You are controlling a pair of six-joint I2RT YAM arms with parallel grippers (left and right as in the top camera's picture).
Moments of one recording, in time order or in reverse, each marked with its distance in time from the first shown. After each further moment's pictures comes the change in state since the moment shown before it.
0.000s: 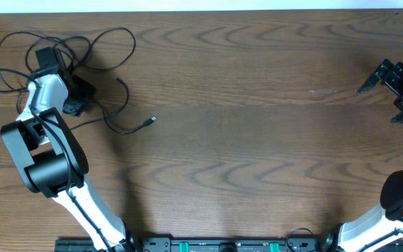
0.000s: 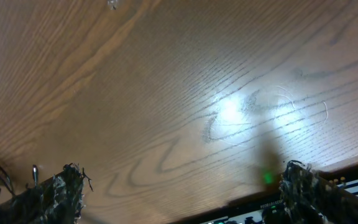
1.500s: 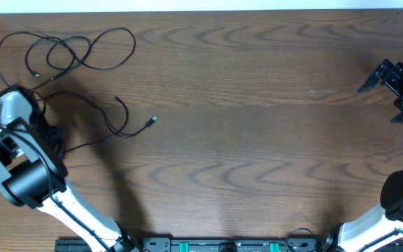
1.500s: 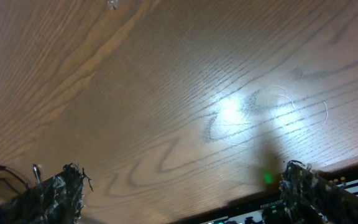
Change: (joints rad) left arm 0.252 0.015 0.001 -0.546 -0.258 -0.300; right arm 0.000 0.000 0.000 0.000 0.000 0.000
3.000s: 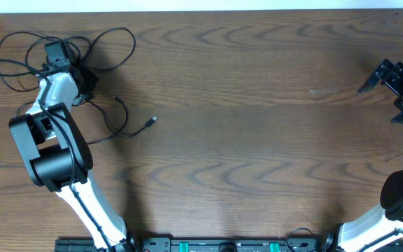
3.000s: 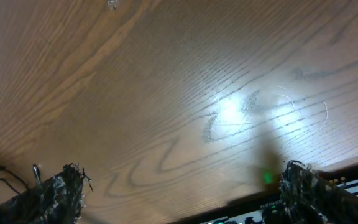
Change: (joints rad) left arm -0.304 0.024 -0.002 0.763 0.198 0.406; right arm 0.000 0.000 0.000 0.000 0.000 0.000
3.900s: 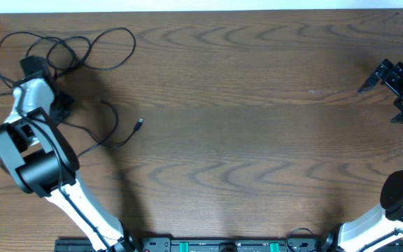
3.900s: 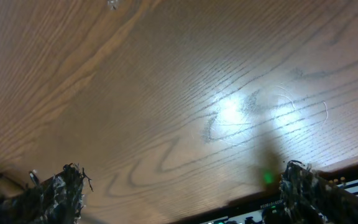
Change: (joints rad) left arm 0.163 0.017 0.037 -0.298 -0.206 0.004; right arm 0.000 0.000 0.000 0.000 0.000 0.000
